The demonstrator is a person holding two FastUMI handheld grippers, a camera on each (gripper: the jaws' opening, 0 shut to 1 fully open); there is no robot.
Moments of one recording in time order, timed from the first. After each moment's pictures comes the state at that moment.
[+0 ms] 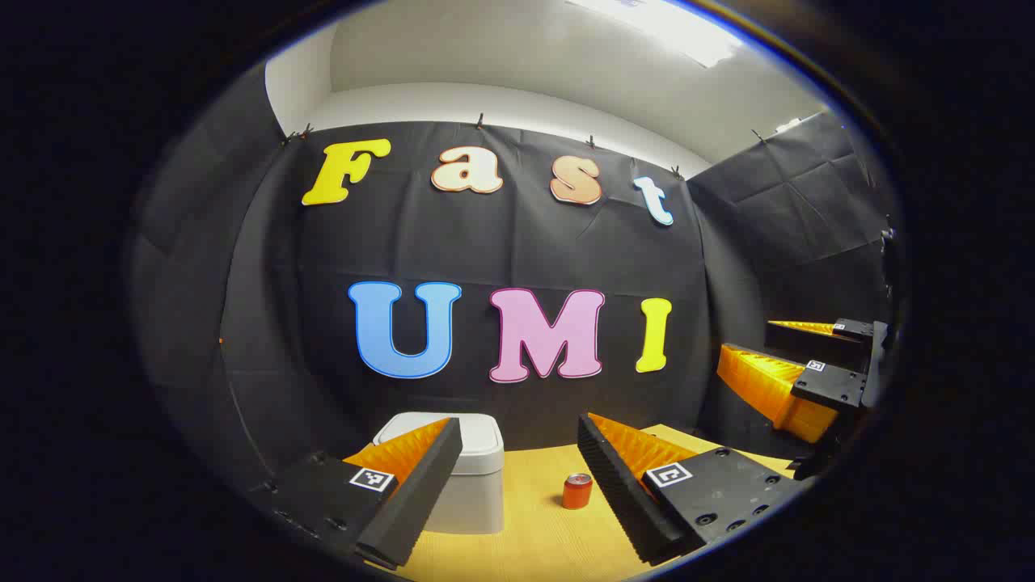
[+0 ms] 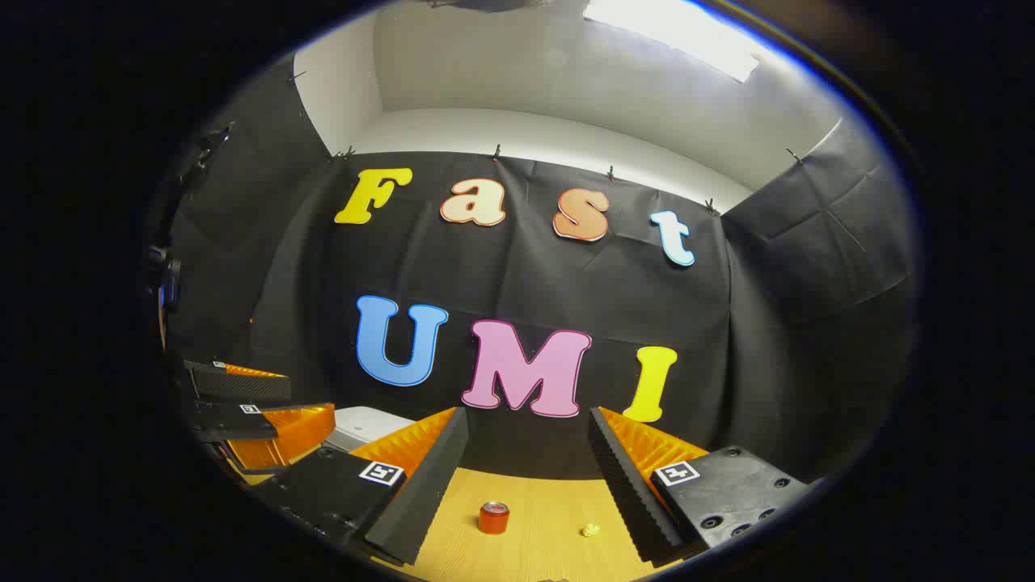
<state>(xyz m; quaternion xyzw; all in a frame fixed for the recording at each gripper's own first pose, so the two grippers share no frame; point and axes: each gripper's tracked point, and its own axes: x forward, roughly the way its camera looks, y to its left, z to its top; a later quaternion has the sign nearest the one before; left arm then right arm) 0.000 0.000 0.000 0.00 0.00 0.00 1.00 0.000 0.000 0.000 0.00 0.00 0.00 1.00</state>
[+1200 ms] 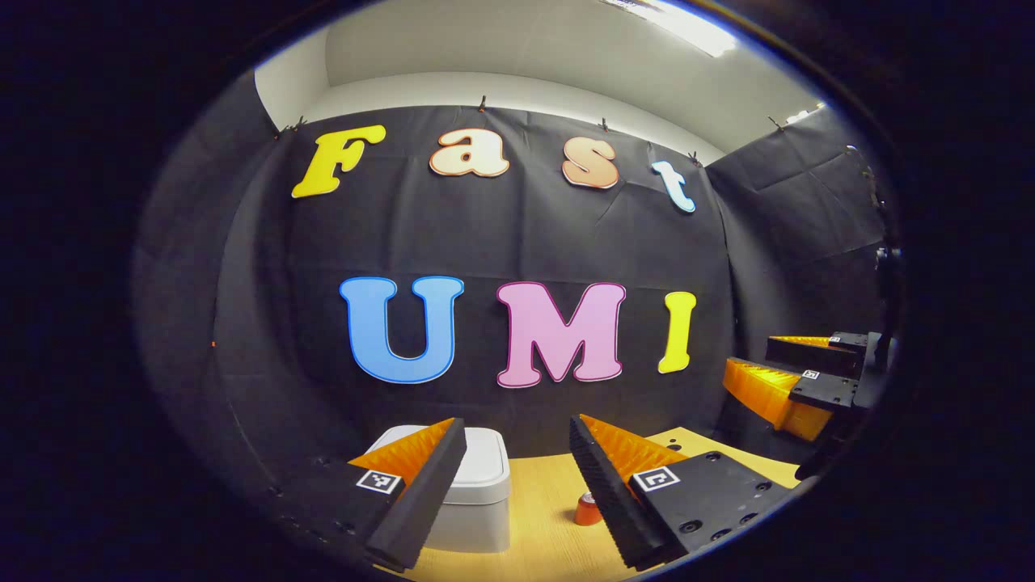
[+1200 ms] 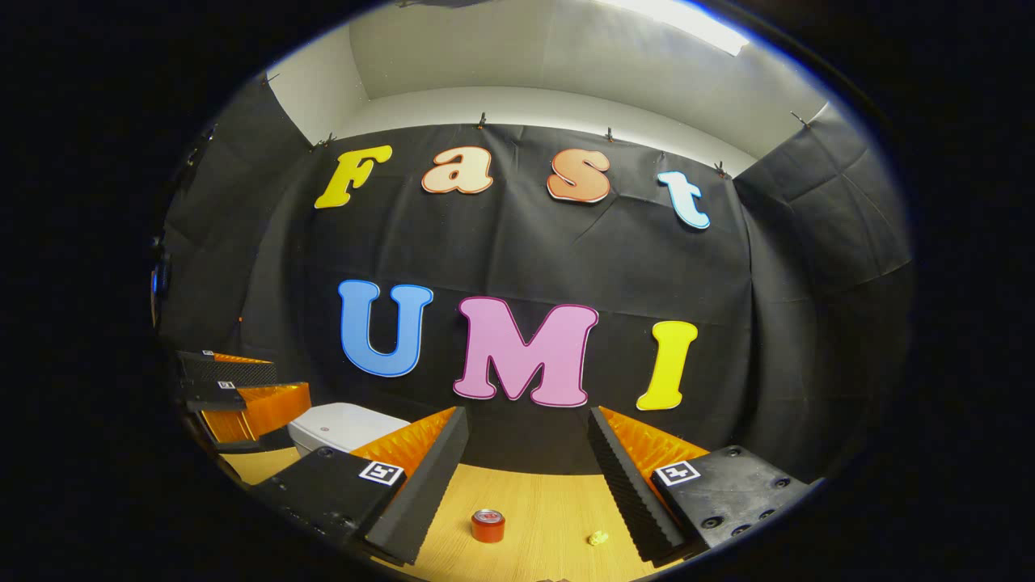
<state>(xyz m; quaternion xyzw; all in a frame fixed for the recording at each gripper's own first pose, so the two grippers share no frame) 0.097 0.008 0.003 0.00 0.02 0.02 1.00 0.105 -0.037 -0.045 0.03 0.04 0.01 1.00</state>
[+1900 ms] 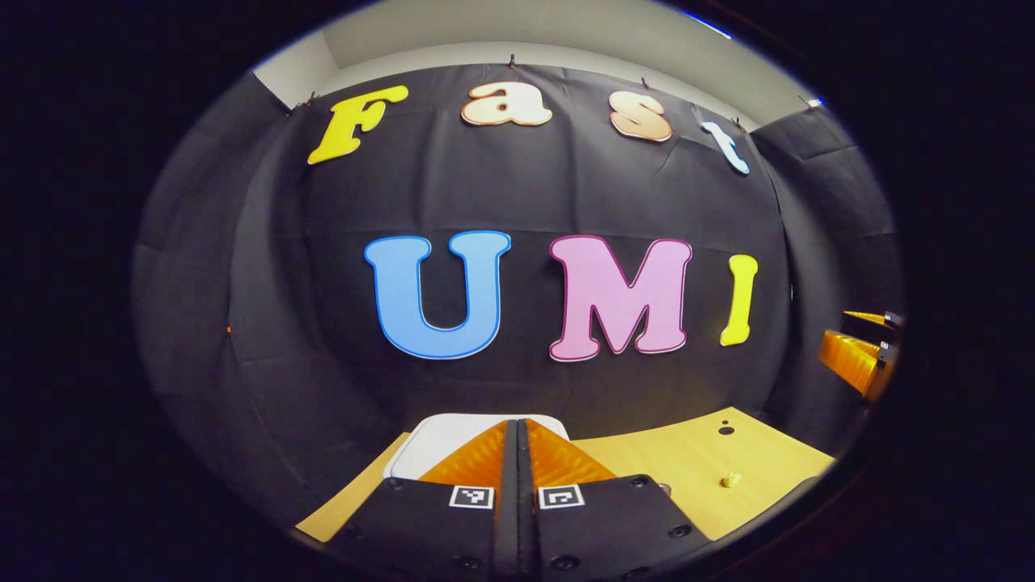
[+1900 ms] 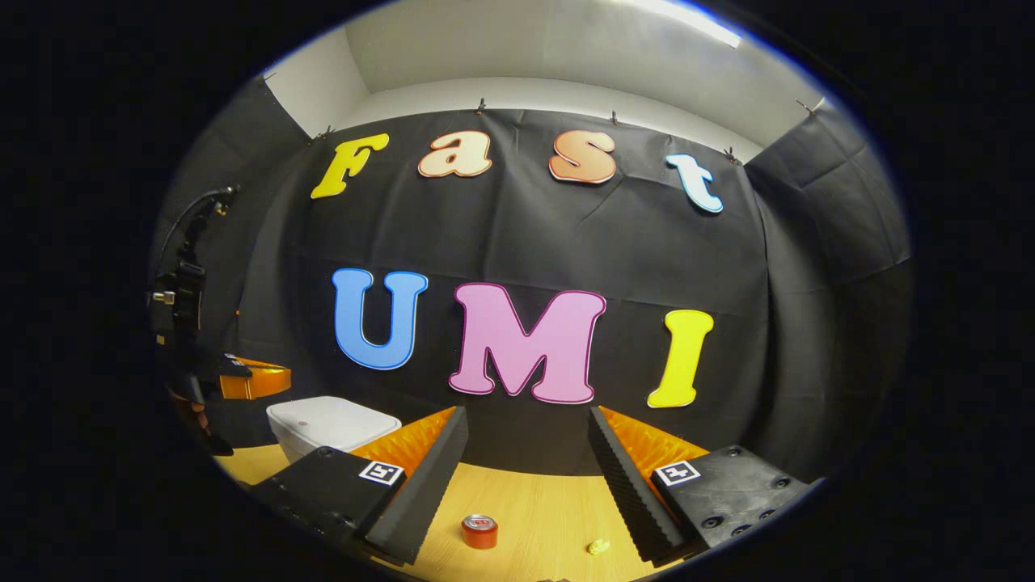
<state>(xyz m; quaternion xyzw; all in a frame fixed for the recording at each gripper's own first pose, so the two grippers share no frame) 0.174 0.091 -0.057 -0.01 0.11 0.09 0.99 0.149 -0.051 -0.078 0.03 0.06 0.03 1.00</state>
